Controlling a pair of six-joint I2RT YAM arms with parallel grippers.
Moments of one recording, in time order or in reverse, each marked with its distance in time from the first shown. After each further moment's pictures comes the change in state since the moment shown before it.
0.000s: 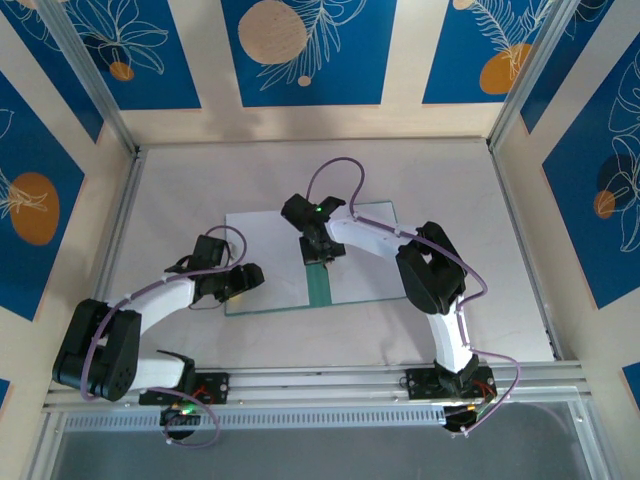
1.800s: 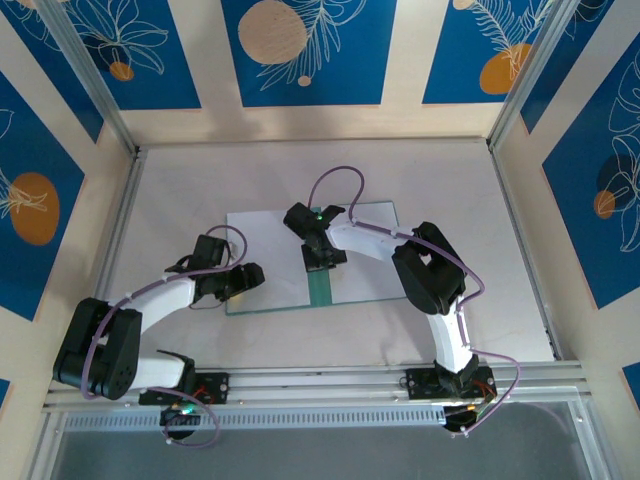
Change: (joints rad) left arm 0.000 0.006 0.000 0.011 0.008 0.000; right arm 0.003 0.000 -0.093 0.080 -0.008 0.002
